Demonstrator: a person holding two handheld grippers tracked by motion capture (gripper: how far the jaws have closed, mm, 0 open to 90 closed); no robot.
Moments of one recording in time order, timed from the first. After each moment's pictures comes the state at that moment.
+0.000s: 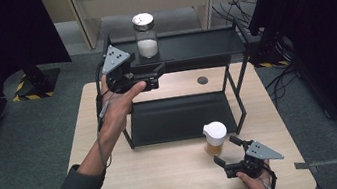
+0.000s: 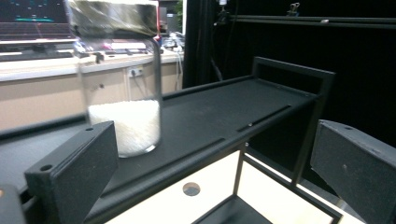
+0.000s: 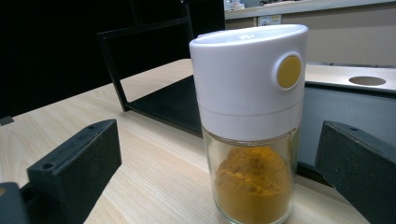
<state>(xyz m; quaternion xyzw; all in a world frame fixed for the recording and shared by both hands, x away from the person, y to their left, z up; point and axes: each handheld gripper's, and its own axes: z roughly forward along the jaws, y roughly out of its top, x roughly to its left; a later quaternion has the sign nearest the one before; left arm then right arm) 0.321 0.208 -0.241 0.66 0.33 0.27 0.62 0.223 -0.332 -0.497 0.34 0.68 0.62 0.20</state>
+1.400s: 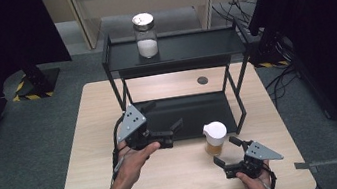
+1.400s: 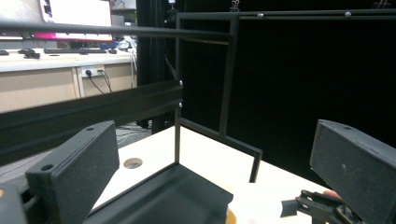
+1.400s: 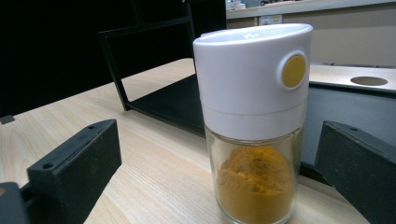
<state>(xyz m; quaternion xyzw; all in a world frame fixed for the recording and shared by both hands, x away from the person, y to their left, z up) 0.258 0.206 -0.345 0.67 0.27 0.22 0.66 0.222 -0.331 -0.497 0.33 0.68 0.62 0.20</state>
